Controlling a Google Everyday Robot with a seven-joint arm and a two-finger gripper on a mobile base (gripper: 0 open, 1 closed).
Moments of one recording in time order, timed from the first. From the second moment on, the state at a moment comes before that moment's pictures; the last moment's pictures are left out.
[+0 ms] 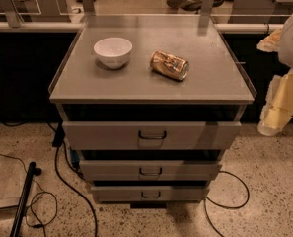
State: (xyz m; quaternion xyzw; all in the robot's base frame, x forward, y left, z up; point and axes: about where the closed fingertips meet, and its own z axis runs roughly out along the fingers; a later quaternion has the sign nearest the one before) arm 0.438 -0.216 0.979 -0.60 0.78 -0.04 0.16
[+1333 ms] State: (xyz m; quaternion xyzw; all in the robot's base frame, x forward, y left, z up) arm 0.444 -0.221 0.910 -0.59 0.77 0.04 0.24
